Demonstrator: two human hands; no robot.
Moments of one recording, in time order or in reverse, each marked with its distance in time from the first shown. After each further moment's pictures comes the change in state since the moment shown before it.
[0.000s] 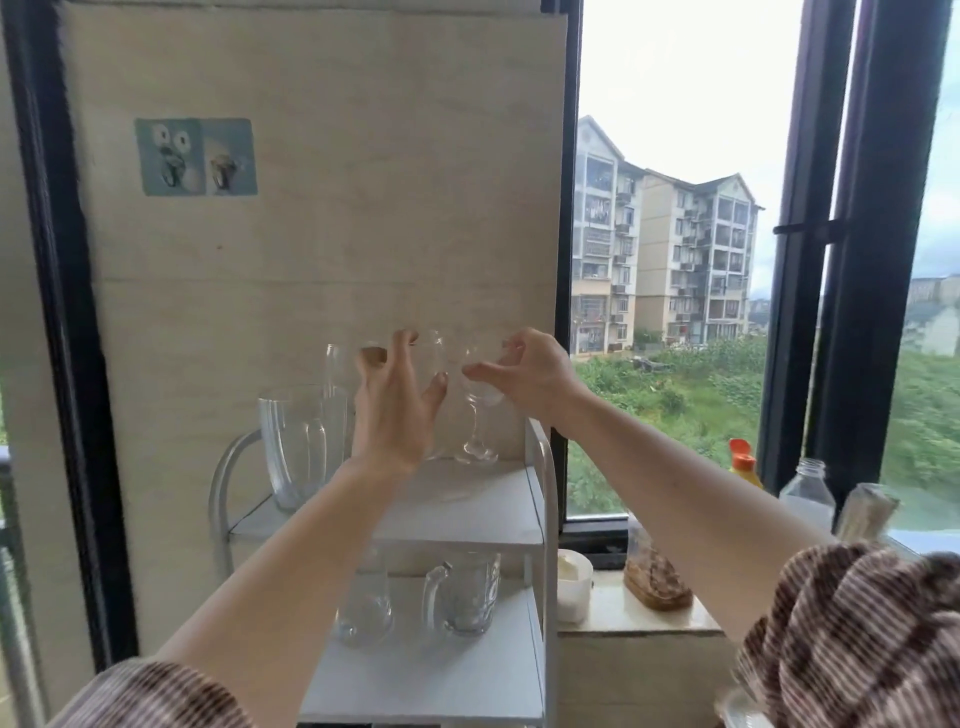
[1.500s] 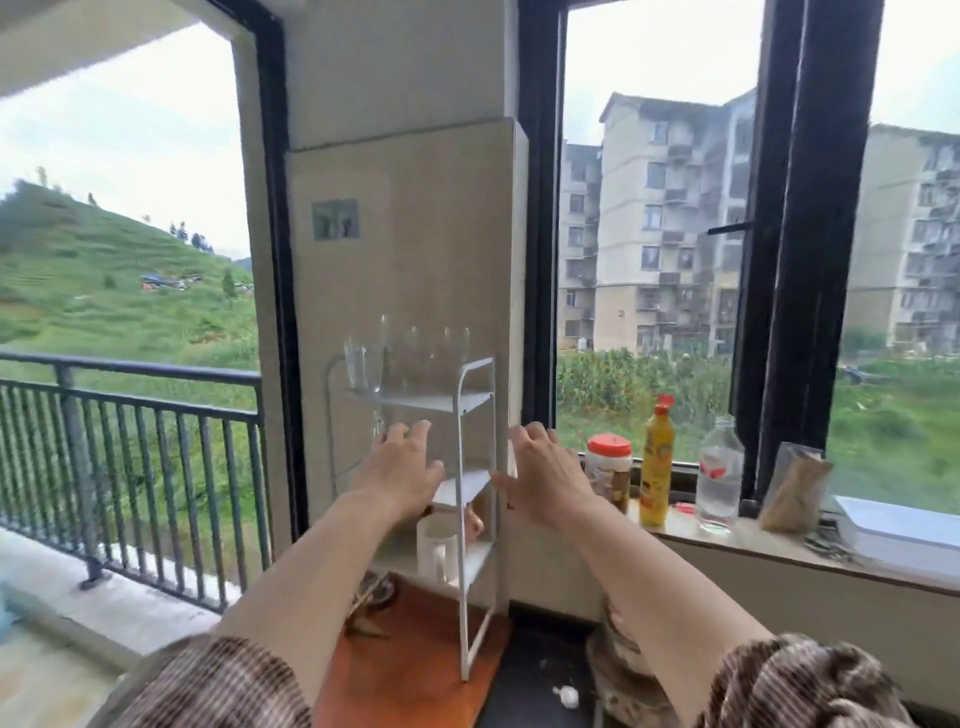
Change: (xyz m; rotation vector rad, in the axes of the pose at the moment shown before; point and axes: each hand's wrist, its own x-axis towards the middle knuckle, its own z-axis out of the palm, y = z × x) left_hand -0.288 0.242 -0.046 0.624 -0.380 -0.339; right_hand -0.292 0.092 -0.204 -0.422 -0.349 -0.362
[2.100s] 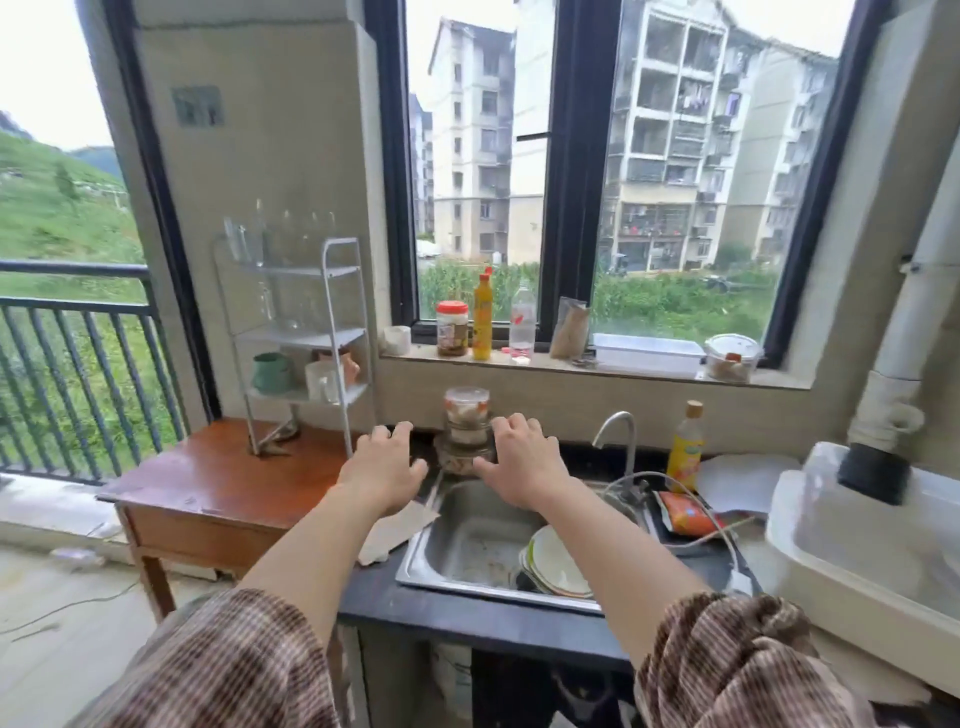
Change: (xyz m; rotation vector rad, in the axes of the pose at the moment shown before) left_hand -0.337 0.164 0.053 -0.002 -0.280 0.067; right_hand -0.385 0.073 -0.093 -0.095 -0.192 0.274
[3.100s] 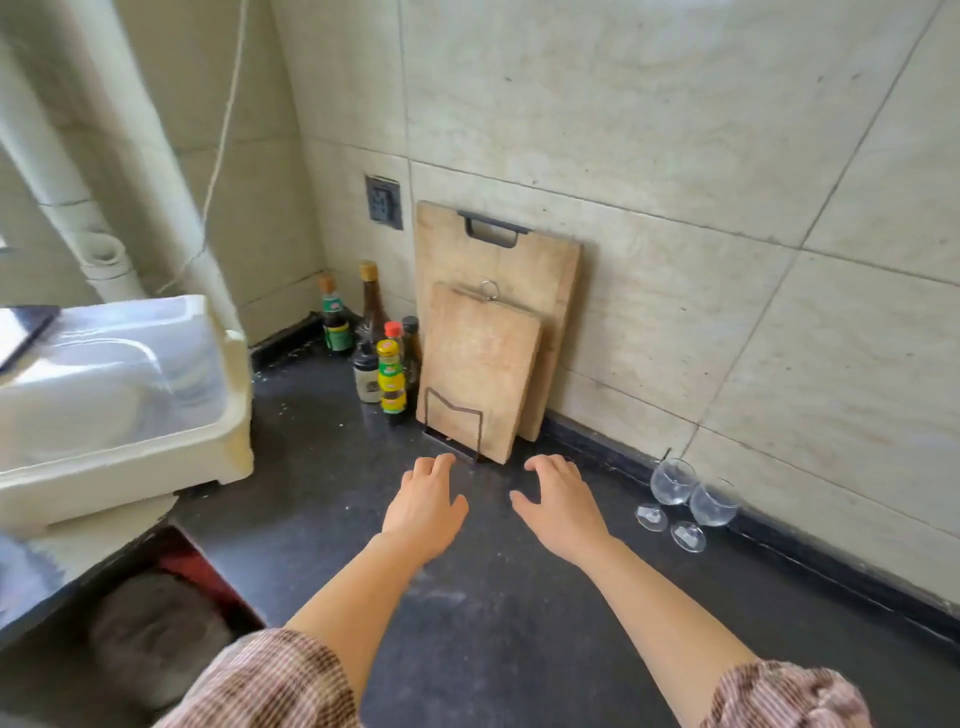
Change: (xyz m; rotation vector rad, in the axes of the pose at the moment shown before) left_hand -0.431 0.715 0.344 -0.181 -0.665 1.044; right_hand -0.684 0.578 -0.113 0.155 0.221 1.248
